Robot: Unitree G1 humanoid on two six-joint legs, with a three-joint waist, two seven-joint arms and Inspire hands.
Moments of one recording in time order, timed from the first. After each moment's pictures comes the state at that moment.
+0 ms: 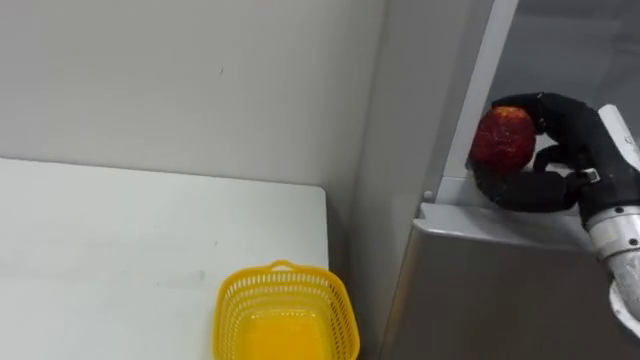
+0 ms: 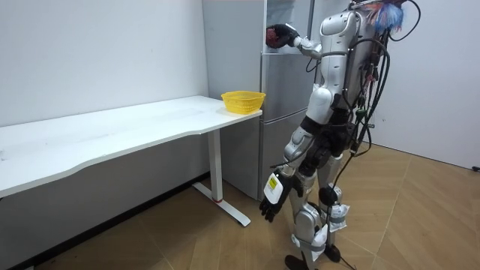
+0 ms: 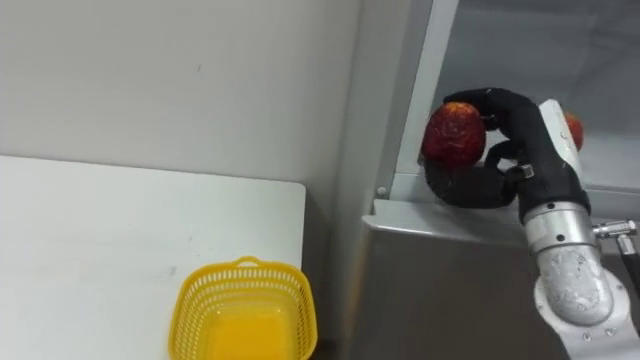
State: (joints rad) left arm 0.17 0.30 -0.01 1.07 0.44 0.12 -0.04; right arm -0.42 -0.57 0.02 0.06 -0.05 0.03 -0.24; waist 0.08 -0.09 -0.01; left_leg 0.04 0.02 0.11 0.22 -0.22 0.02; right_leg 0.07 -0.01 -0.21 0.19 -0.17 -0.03
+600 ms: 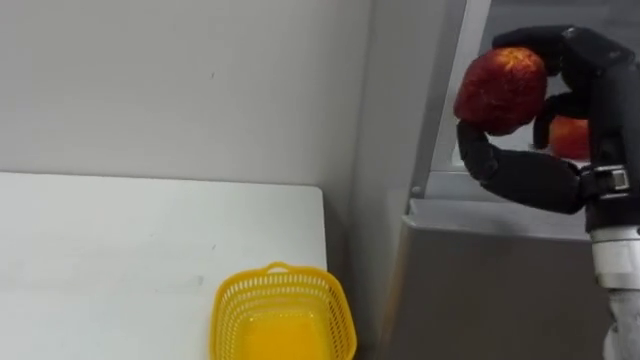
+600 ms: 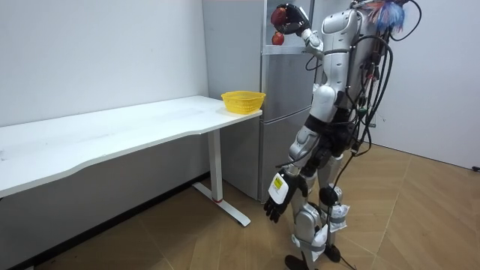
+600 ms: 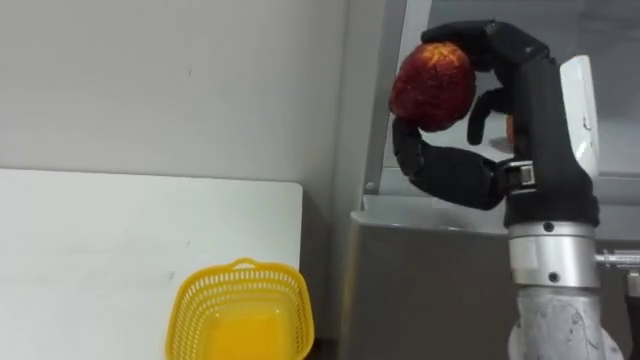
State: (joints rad) left arm 0.18 0.26 -0.02 1.11 0.42 0.08 -0.01; right arm -0.30 -0.48 0.03 -0.34 -0.18 -0.06 -0.37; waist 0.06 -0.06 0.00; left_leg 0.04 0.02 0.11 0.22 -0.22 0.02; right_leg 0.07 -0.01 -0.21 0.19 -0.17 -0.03
